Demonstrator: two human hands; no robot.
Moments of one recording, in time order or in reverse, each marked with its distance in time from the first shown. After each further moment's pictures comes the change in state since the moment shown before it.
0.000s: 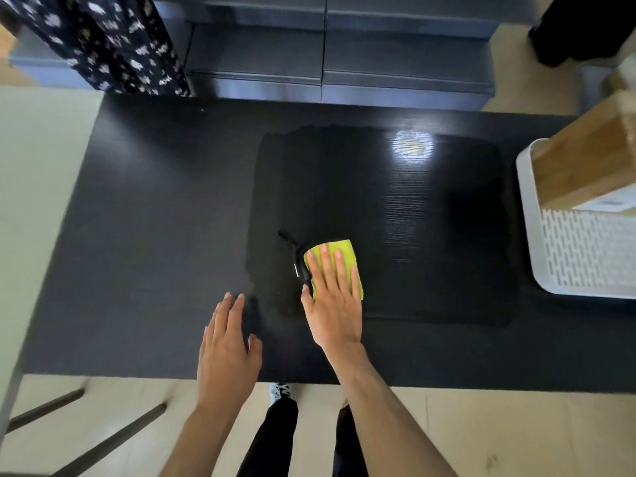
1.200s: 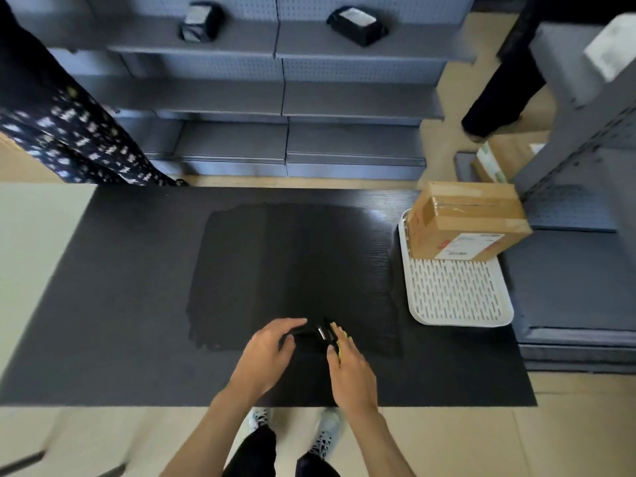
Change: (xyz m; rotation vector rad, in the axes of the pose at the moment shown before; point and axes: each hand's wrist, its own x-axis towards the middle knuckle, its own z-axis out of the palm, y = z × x) left_hand -0.042 0.231 0.019 -0.199 -0.184 0.369; right_hand -0.102 0.180 -0.155 0.530 -0.170 0.281
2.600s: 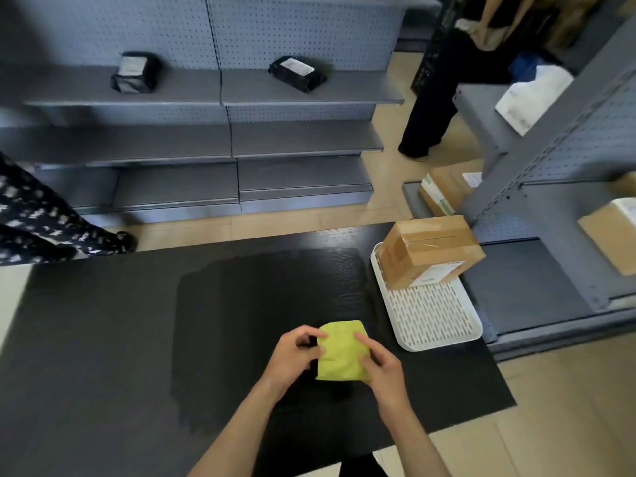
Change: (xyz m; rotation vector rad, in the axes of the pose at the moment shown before) left_hand 0.111 0.027 -0.025 -0.676 -0.300 -0.172; right_hand 0.040 -0.039 -0.068 0.933 0.269 0.241
